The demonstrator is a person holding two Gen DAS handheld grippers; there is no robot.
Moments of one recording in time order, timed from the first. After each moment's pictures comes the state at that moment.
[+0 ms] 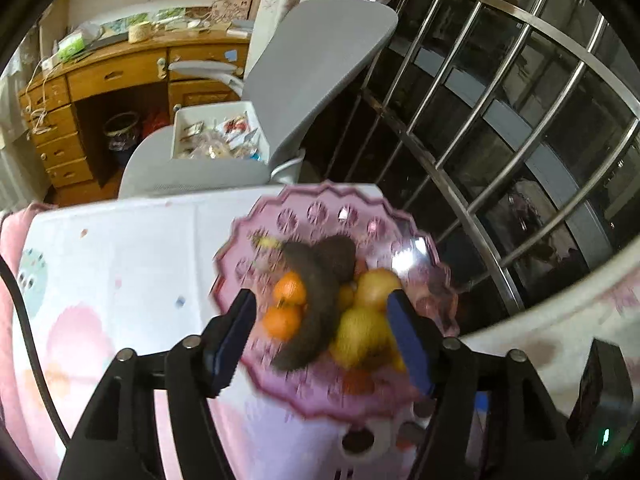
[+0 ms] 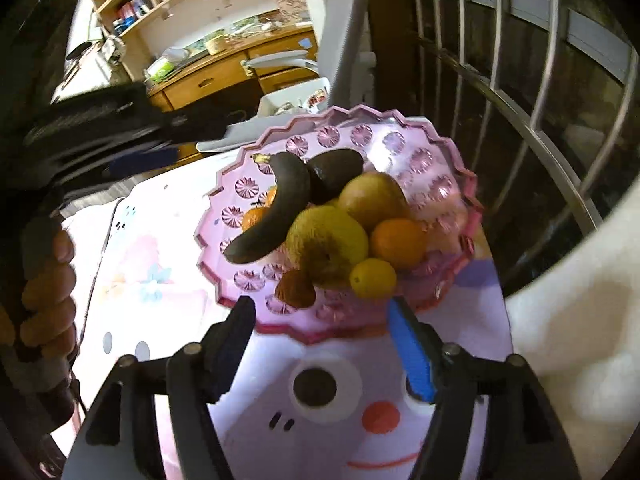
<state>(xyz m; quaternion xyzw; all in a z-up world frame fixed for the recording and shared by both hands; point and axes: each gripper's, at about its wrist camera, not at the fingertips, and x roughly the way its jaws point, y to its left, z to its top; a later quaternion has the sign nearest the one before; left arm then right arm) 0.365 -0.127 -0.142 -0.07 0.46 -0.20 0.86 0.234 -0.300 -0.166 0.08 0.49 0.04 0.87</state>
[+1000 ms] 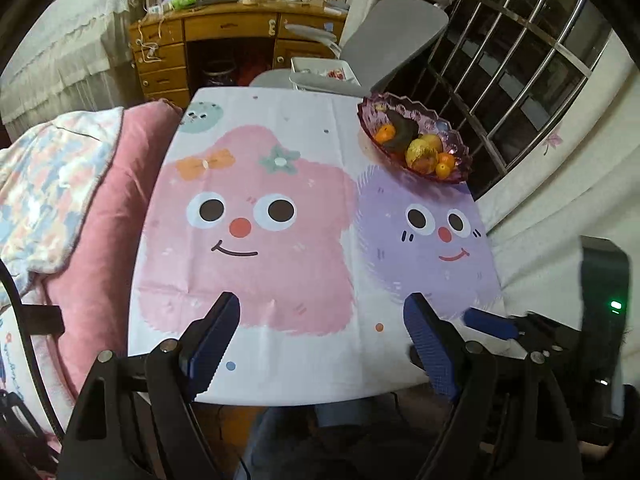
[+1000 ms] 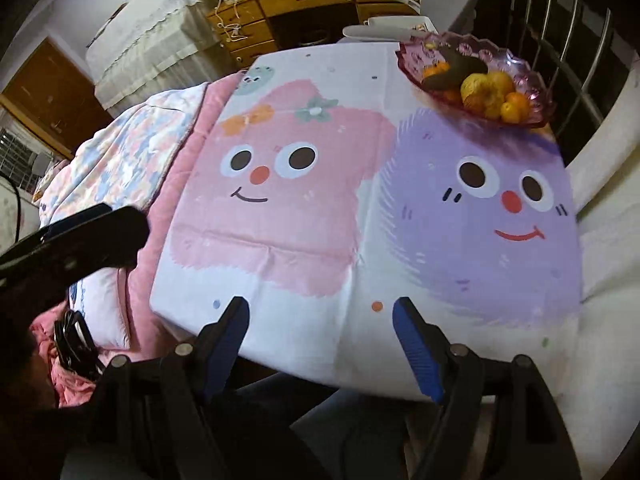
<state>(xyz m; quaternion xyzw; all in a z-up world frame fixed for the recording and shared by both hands) 0.047 0.031 -0.088 -0.08 0.51 -0.07 0.85 0.025 -0.148 -0.119 0.02 0.58 0.16 0.80</state>
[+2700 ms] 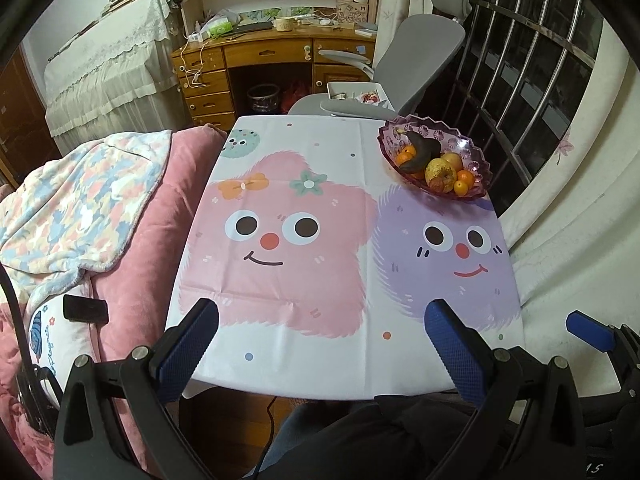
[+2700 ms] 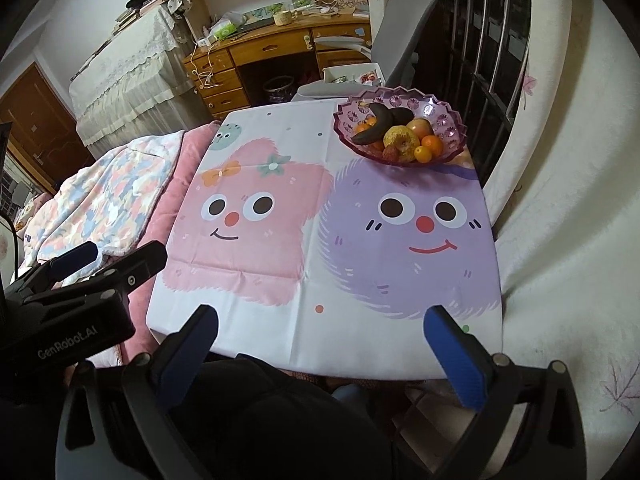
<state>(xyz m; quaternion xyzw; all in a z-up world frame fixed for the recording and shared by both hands) 0.020 -0.013 -0.047 -0.04 0.48 0.02 0.87 -0.020 -0.211 -0.034 0.02 0.52 0.09 0.85</state>
